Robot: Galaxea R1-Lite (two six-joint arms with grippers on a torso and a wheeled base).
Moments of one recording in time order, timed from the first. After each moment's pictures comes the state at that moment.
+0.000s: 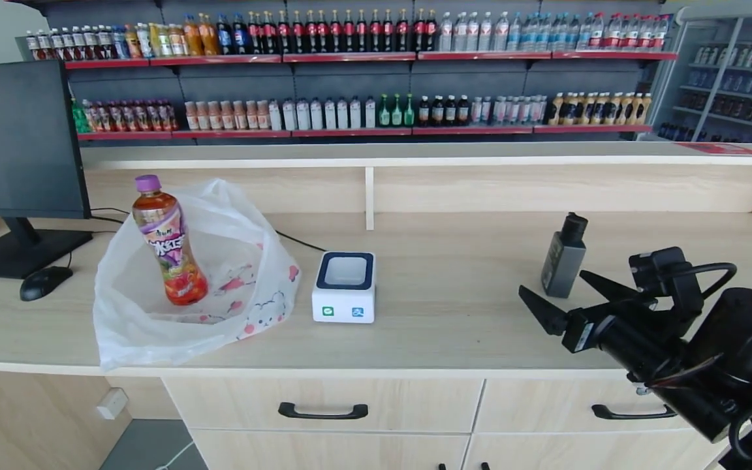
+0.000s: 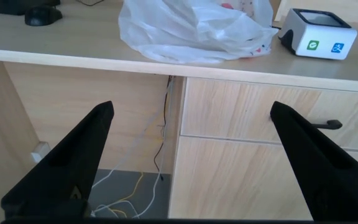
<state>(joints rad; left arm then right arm) 0.00 0.00 0.00 0.01 0.00 -0.01 0.33 1.81 -0.25 -1.57 -0.03 -0.03</state>
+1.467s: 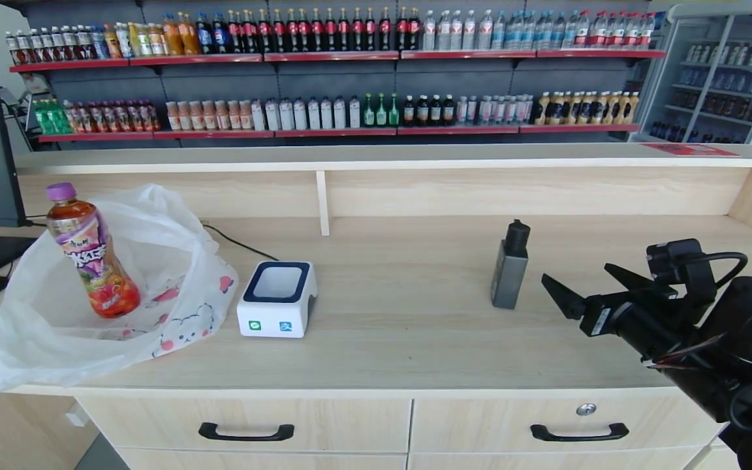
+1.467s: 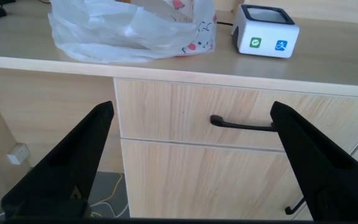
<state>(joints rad) 0.00 0.00 0.00 0.01 0.00 -0.01 0.20 1.85 -0.29 -1.57 -0.01 -0.04</state>
